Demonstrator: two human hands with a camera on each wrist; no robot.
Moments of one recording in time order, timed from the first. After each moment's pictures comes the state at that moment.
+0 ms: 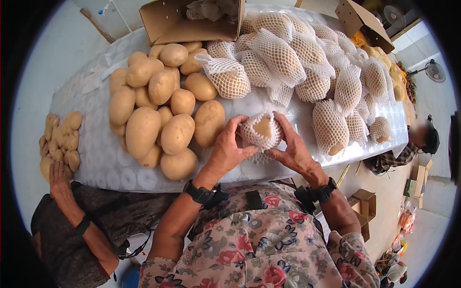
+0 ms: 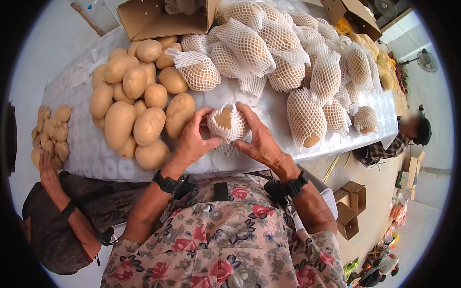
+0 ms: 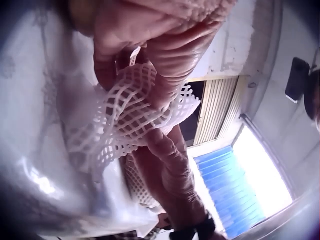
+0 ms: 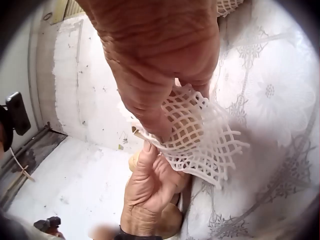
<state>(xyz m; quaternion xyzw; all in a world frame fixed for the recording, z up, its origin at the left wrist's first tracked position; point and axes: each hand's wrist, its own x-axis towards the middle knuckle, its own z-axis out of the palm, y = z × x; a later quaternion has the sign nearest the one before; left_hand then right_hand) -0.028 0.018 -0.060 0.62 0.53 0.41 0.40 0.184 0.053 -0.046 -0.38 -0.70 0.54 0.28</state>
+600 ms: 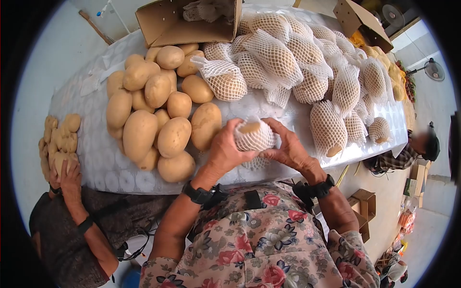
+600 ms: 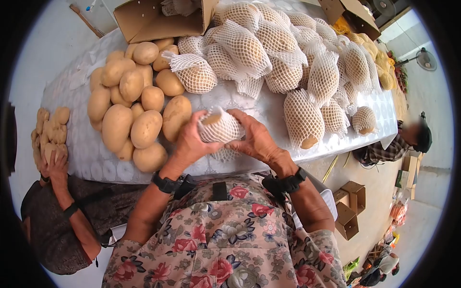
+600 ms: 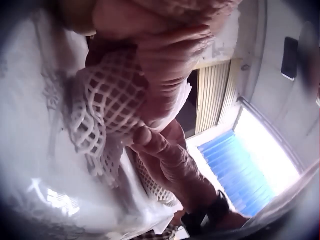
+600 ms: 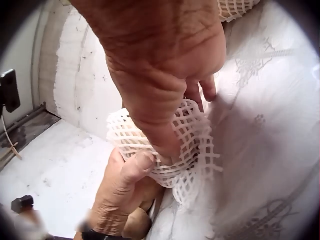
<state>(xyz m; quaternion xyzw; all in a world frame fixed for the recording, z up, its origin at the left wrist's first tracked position) -0.019 0.023 -0.048 0.64 0.57 0.39 0.33 0.180 0.067 -0.033 -0.39 -0.75 0.48 0.24</state>
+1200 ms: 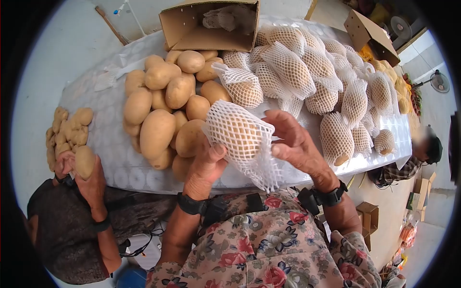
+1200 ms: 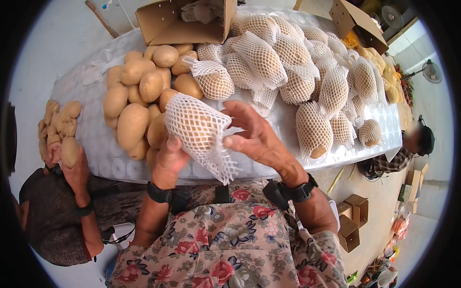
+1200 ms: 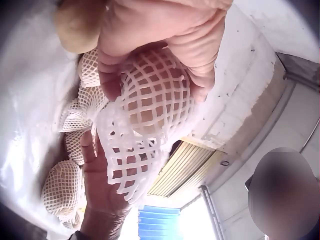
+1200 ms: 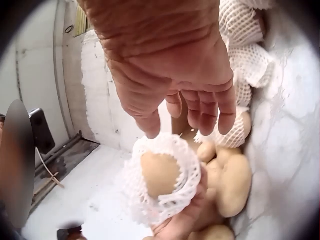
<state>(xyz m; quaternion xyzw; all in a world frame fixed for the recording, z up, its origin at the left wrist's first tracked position) -0.067 -0.002 -0.010 0.25 0.29 0.62 0.69 0.137 0.062 0.028 -0.28 -0.53 0.71 0.37</state>
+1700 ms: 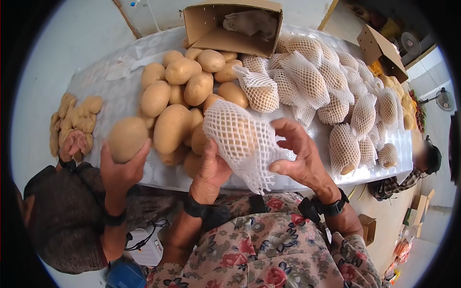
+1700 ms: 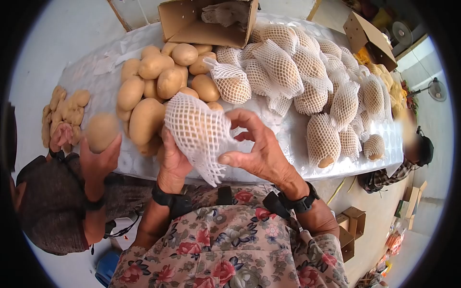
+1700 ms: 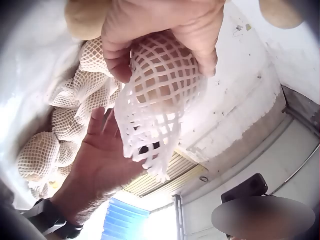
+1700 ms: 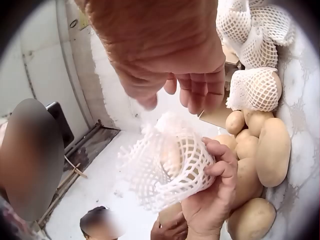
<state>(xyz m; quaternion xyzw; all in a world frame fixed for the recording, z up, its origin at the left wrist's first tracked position) -0.081 -0.022 -0.012 0.15 0.24 0.68 0.68 0.111 0.050 0.054 -0.29 -0.66 0.59 0.37</state>
